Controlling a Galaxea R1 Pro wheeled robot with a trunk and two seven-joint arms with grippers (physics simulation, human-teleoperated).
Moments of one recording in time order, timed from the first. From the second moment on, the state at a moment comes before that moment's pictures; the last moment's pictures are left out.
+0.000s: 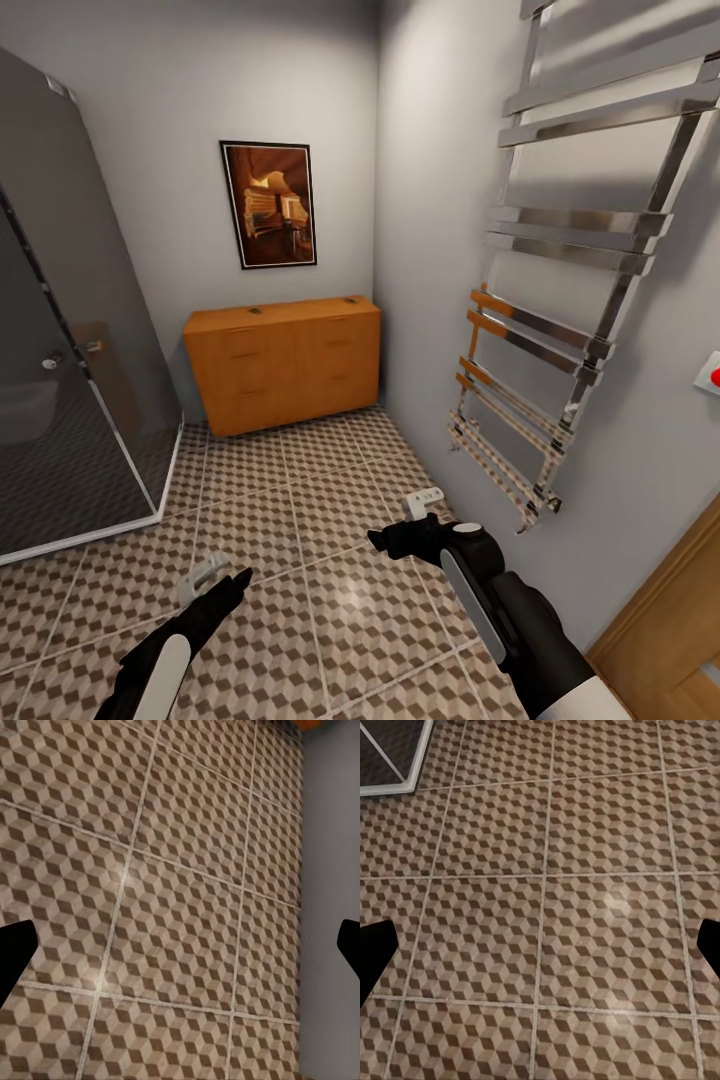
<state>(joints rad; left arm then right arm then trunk) -0.18 -0.06 0.15 -1.24 0.59 0.43 0.20 -0.48 0.02 0.36 -1.27 -0.21 0.76 0.08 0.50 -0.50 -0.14</state>
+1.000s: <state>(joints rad) -0.23 -0.05 0.13 -1.27 0.58 0.53 0.26 -0.48 0.02 0.36 -1.26 -0.21 0.76 0.08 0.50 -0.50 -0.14</state>
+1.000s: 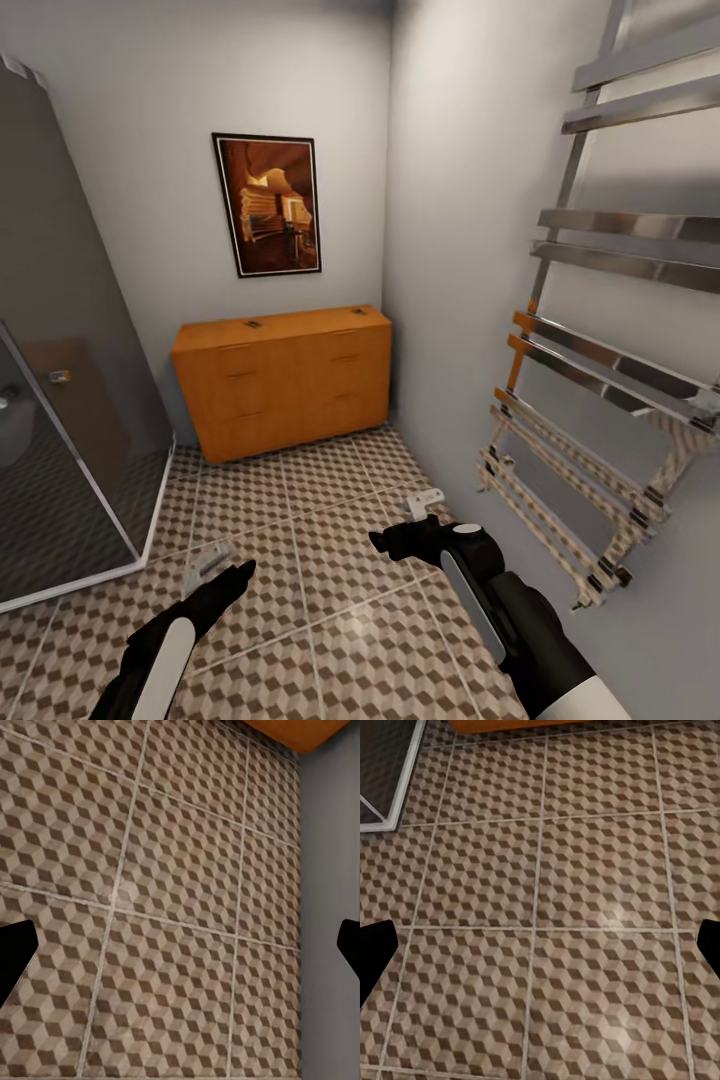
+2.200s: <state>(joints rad) -0.82 -0.08 0.06 -1.30 0.61 0.96 0.94 -0.46 -0.01 0.36 -1.42 -0.21 0.76 0.08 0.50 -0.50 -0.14</state>
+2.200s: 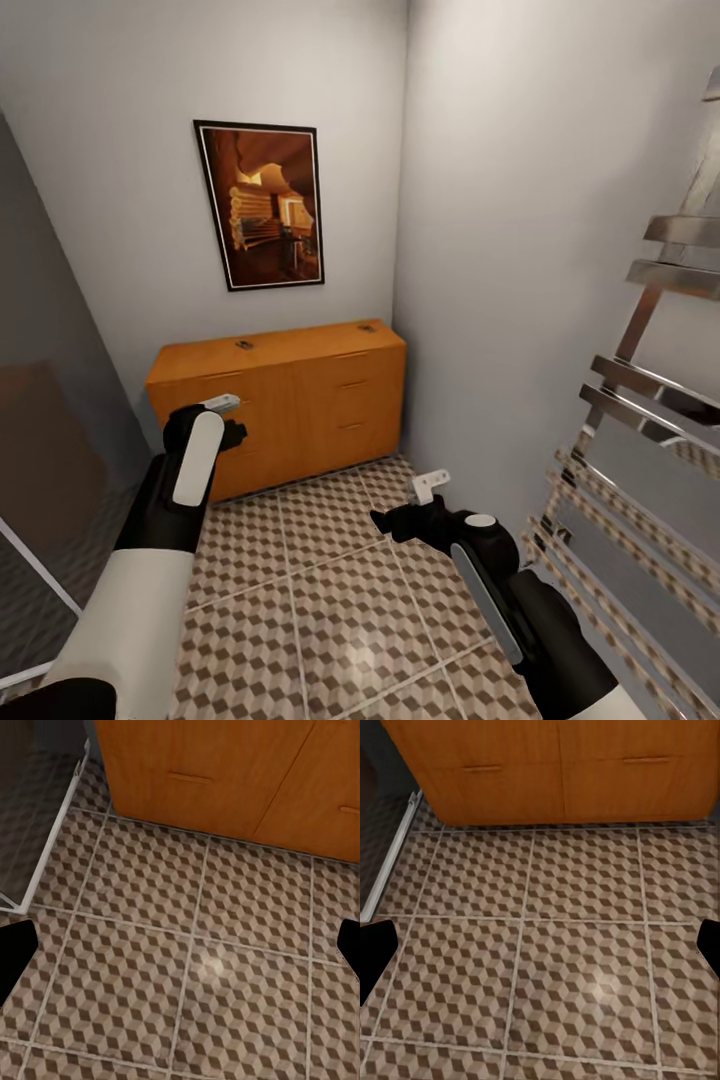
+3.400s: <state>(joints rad) -0.96 -0.09 0.07 -1.19 0.61 0.98 1.01 -0.38 -0.09 0.33 -1.61 -0.21 0.67 0.08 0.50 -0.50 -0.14</state>
